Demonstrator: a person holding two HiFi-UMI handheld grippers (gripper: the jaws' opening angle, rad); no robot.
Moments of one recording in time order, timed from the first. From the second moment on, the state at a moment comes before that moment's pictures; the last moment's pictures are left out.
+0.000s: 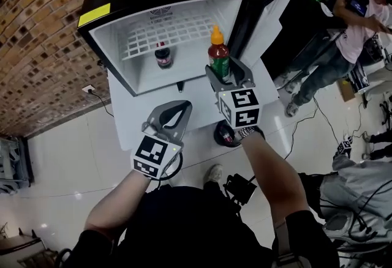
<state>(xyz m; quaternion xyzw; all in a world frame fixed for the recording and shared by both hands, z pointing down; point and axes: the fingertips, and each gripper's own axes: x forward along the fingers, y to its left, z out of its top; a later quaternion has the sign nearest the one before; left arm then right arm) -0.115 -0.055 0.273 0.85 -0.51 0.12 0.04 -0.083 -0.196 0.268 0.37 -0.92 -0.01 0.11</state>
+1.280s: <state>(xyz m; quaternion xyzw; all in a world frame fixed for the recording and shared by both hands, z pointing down) 0.094 -0.060 0.456 0.90 -0.33 0.23 0.16 0.167 -0.076 0.566 0.41 -0.86 0.17 0.25</state>
